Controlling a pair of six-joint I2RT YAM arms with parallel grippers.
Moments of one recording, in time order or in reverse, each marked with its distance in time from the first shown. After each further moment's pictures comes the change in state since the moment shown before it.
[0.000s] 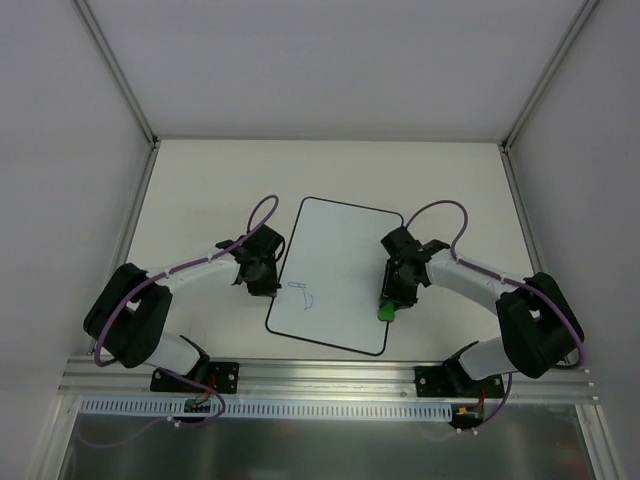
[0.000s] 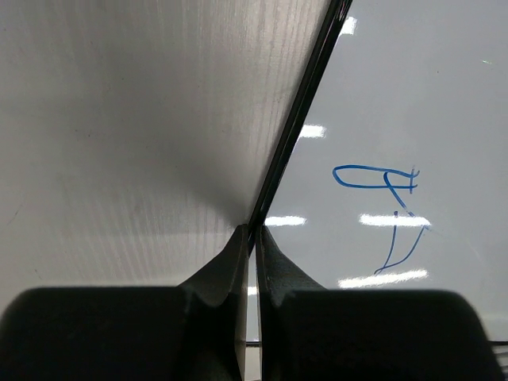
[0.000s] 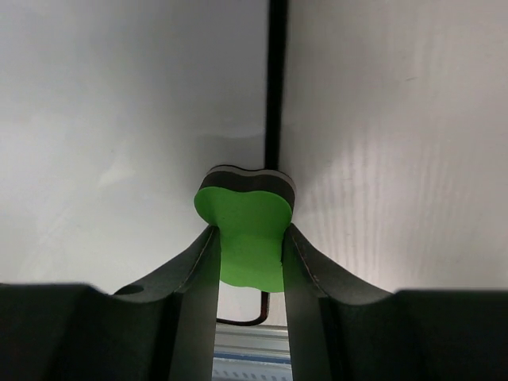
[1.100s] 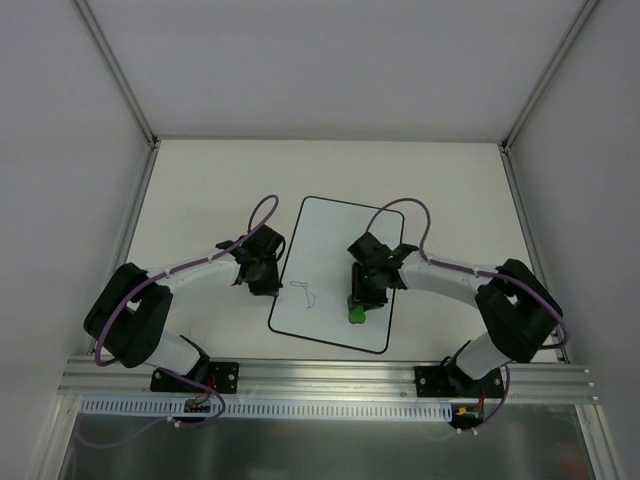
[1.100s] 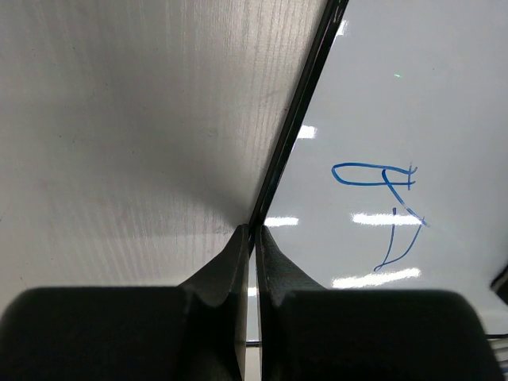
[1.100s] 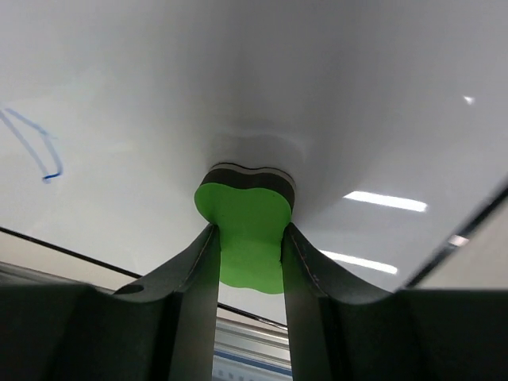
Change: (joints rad) left arm 0.000 -0.002 -0.004 0.029 0.017 -0.008; right arm 0.218 0.153 0.119 0.126 -0.031 0.031
